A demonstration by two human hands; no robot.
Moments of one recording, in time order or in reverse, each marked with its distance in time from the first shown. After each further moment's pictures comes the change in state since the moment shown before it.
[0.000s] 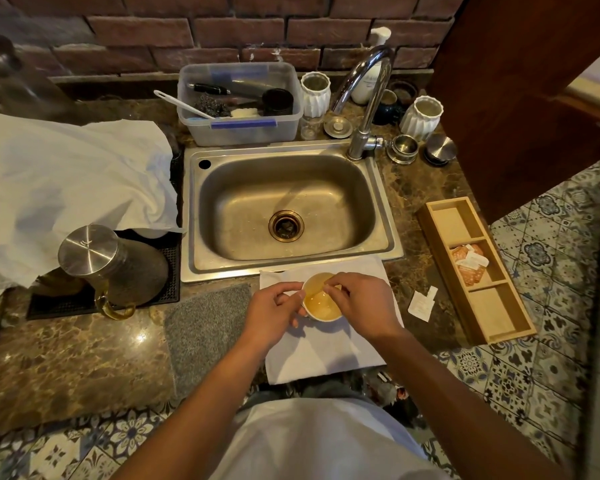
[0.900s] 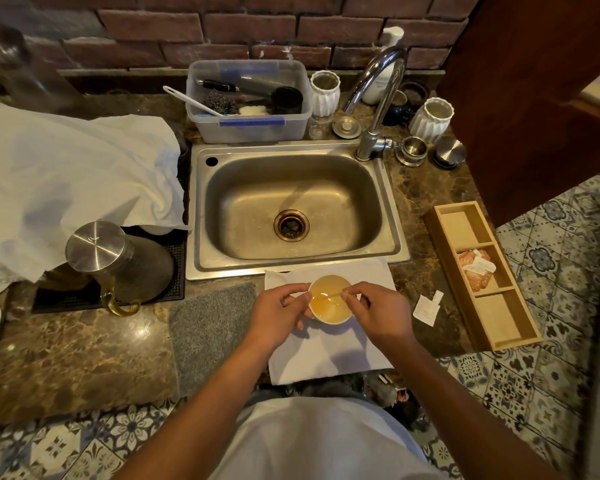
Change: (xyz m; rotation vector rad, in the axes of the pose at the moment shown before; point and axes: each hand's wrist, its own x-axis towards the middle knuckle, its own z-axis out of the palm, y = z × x) left_hand 0.001 -0.001 -0.003 0.007 -0.003 -0.001; right_hand -0.014 0.021 0.009 0.148 0.082 0.112
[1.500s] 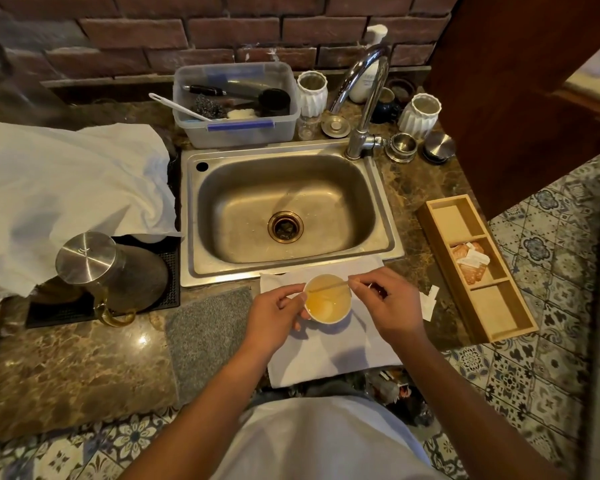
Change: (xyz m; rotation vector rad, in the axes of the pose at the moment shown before) left_hand -0.004 0.005 0.003 -0.006 0.018 -0.002; right_hand -0.003 -0.005 -0.023 0.295 0.157 0.012
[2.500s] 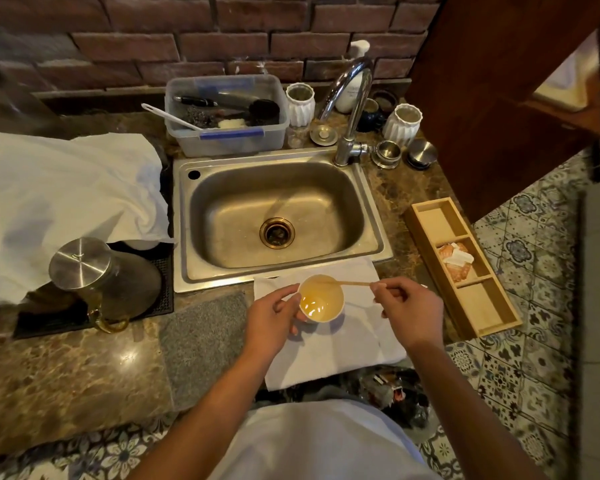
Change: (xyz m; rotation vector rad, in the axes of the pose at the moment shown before) left_hand -0.008 -0.004 0.005 0.016 0.046 0.070; right_hand -0.021 -0.008 -0.031 0.012 0.134 0.365
